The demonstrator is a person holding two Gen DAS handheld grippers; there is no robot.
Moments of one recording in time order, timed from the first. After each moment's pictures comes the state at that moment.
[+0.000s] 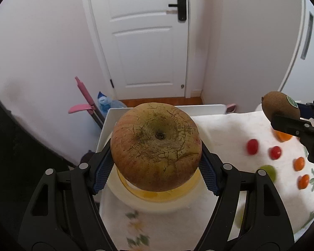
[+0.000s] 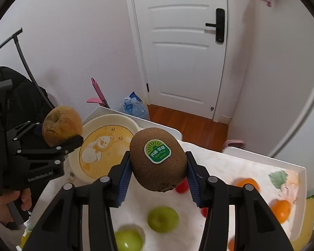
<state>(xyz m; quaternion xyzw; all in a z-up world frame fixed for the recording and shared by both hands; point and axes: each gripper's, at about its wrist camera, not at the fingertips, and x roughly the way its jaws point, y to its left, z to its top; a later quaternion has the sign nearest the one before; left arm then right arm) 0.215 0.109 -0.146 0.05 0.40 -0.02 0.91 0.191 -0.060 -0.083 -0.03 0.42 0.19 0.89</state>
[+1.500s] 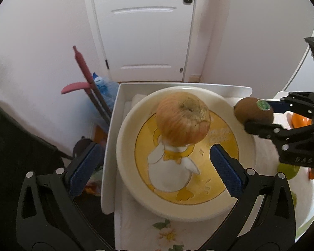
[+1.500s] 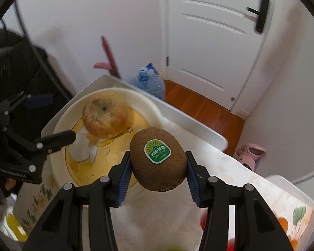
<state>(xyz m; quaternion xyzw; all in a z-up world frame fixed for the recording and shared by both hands) 0.239 0.189 -0.164 0.02 0.46 -0.04 0.89 0.256 0.016 -0.155 -0.13 0.48 0.26 0.83</state>
